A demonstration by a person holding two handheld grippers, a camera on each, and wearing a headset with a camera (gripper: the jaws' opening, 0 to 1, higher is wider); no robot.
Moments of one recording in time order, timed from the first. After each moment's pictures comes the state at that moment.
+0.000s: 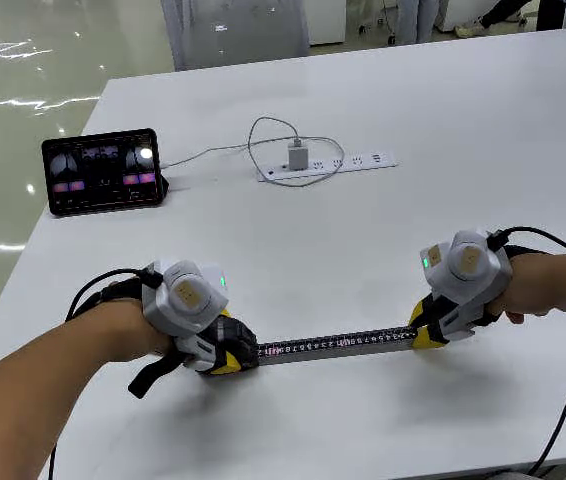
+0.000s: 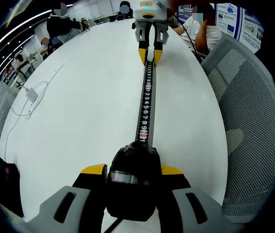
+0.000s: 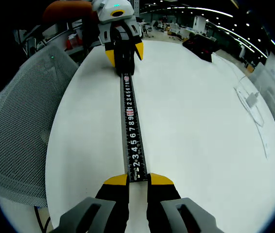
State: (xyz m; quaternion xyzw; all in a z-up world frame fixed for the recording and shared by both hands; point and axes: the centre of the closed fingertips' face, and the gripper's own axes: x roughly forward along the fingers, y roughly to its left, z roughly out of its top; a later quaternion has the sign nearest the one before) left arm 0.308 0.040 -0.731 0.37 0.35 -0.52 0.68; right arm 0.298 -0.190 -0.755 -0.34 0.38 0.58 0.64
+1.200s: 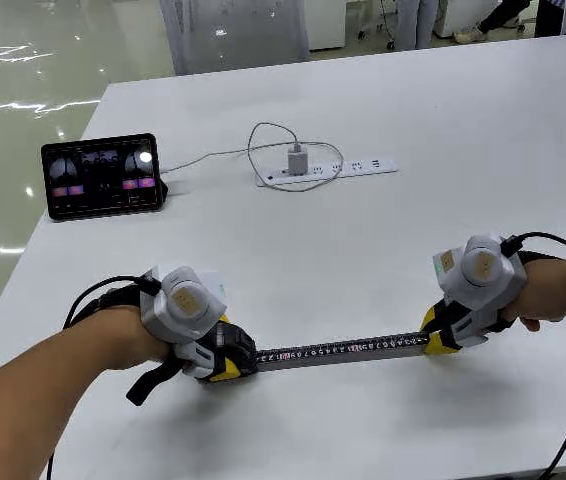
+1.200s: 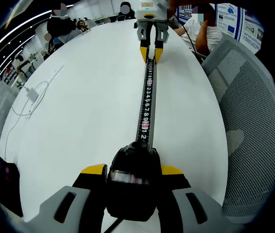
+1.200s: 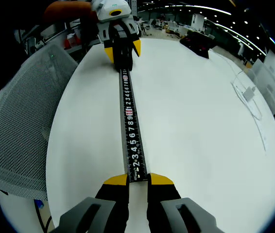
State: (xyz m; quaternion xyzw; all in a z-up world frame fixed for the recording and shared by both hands) left arm 0.309 0.040 -0.732 0.36 0.35 -0.52 0.69; right arm 0.297 -0.206 -0.753 -0.34 0.39 0.57 0.64
